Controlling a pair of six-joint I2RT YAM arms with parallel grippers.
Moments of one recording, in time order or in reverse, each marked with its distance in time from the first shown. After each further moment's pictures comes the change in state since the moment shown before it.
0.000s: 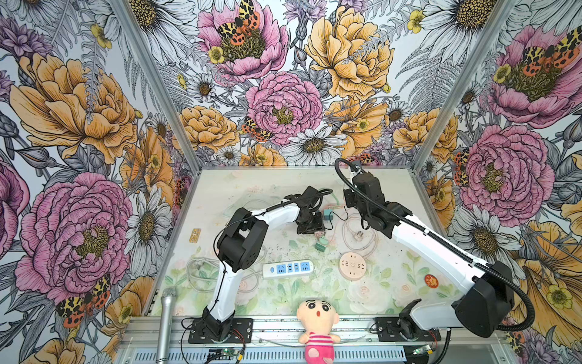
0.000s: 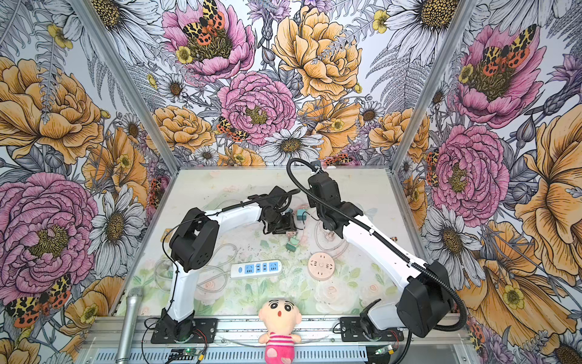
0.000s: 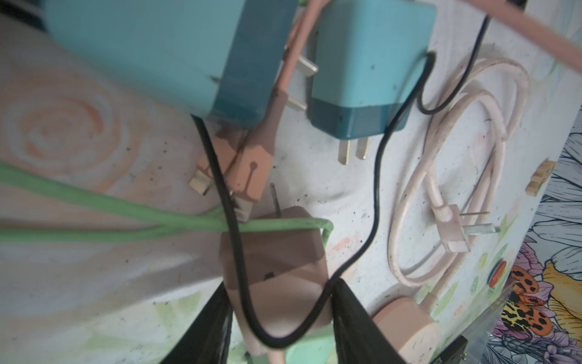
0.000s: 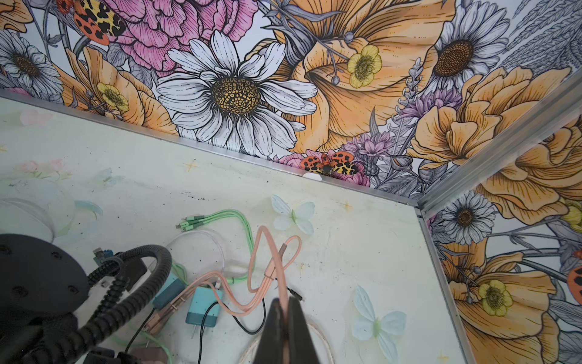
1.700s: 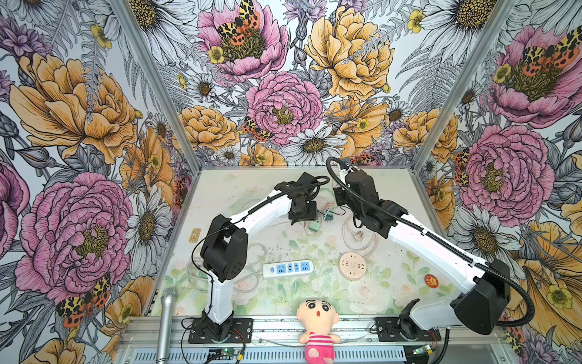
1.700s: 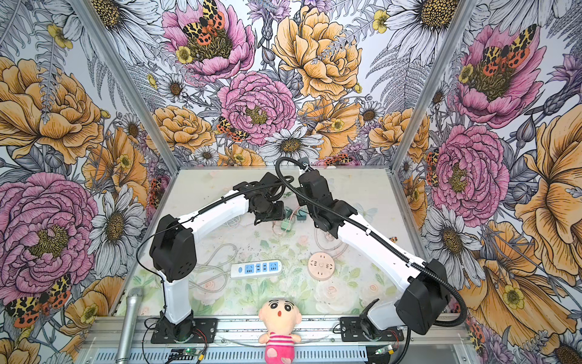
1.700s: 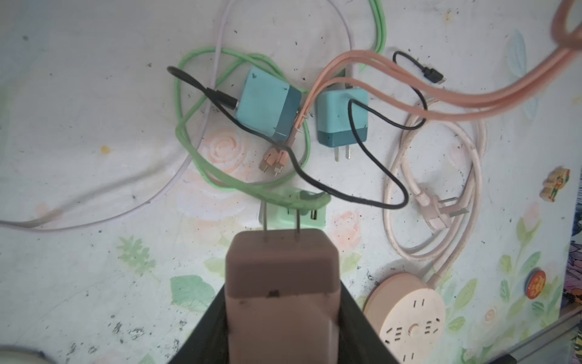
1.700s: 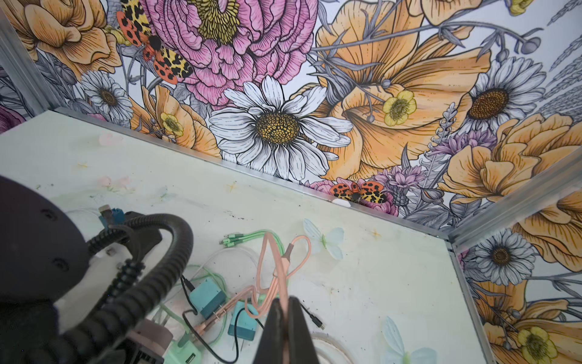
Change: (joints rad) left arm 0.024 -0.210 0.045 -0.229 -0.213 0.109; right arm 0.106 0.042 0.114 0.004 -0.023 -0.021
